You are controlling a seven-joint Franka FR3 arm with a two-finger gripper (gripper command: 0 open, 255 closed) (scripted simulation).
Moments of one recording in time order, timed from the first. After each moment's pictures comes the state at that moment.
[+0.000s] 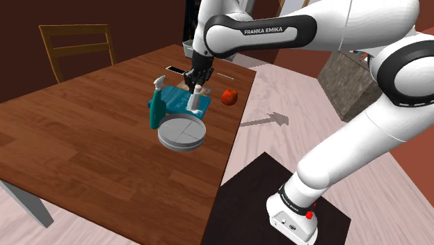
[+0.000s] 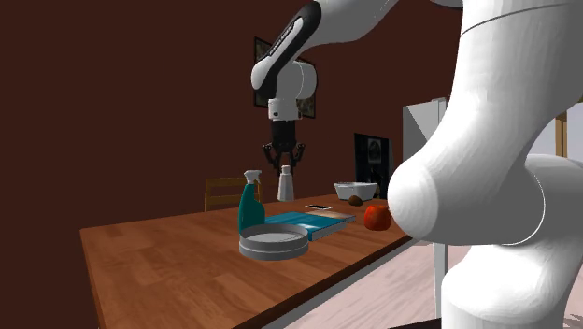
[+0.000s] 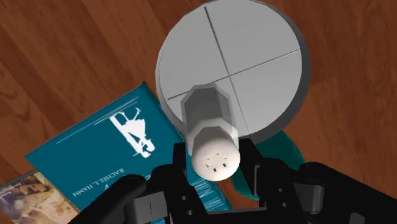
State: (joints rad) arm -0.17 -0.17 0.45 -2.07 -0.04 2.04 0.20
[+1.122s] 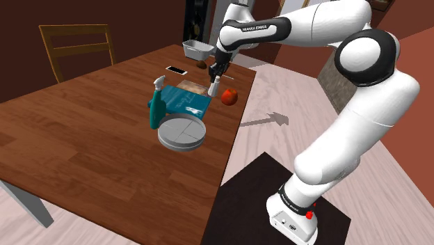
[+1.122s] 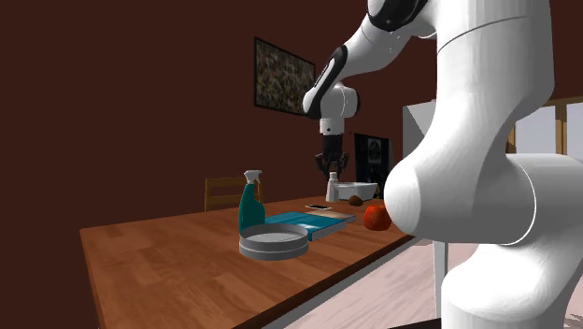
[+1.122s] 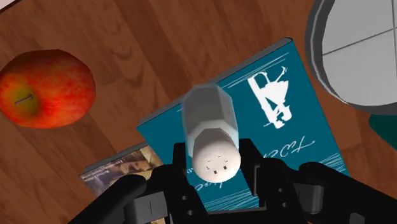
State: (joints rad) arm -0.34 0.04 0.26 -1.91 -0.07 2.11 -0.14
